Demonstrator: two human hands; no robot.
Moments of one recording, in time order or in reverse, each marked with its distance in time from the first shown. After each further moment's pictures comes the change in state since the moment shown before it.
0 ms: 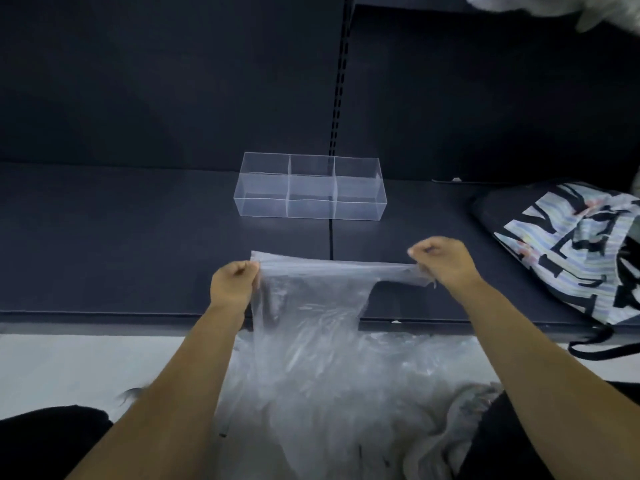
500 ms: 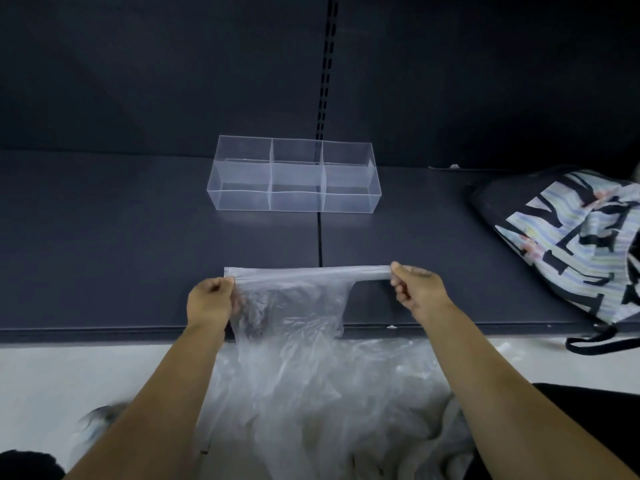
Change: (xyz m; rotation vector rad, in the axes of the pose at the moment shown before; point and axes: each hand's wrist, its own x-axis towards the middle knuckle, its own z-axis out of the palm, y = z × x) left_hand 0.035 -0.041 0.021 -0.001 0.051 -0.102; right_hand 0.018 0.047 0.061 0.580 0.031 0.504
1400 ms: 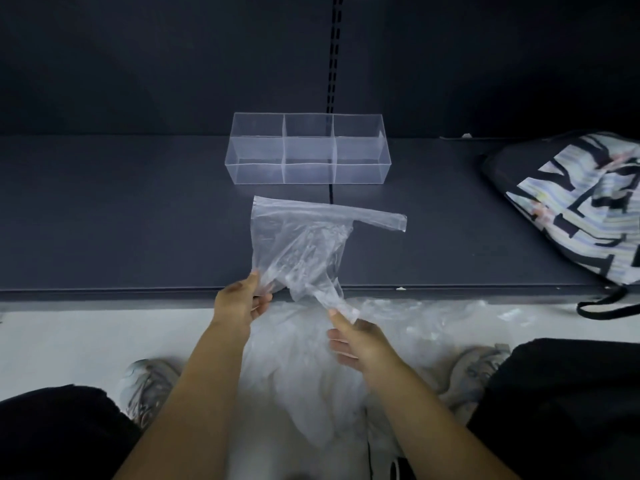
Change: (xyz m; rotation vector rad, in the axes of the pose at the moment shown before) left_hand -0.046 -0.023 -0.015 -0.304 -0.188 -0.364; right_hand -0.146 0.091 0.045 -0.106 -0.259 0.279
